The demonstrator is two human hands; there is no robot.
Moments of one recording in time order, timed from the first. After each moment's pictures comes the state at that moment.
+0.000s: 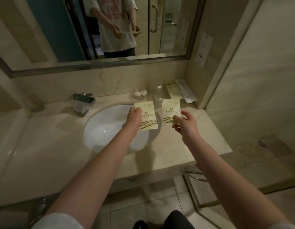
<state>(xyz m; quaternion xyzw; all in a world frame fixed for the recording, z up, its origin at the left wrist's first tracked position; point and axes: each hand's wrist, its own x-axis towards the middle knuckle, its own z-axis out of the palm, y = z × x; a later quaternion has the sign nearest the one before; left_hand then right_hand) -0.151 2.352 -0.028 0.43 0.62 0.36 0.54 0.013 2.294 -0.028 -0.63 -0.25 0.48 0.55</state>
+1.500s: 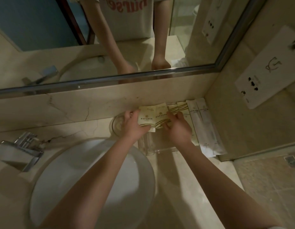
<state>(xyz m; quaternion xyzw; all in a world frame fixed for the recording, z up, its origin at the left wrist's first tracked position) -0.052 2.687 -0.155 0.60 0.70 0.16 0.35 0.114 2.661 -0.162 -0.75 -0.62 0.18 0.10</state>
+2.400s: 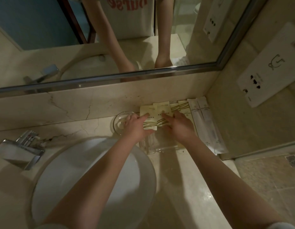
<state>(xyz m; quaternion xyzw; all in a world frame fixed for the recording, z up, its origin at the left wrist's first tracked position) -0.055 2.687 -0.165 0.71 0.66 0.02 0.26 0.126 2.670 -0.158 -0.67 -0.73 0.15 -0.01</state>
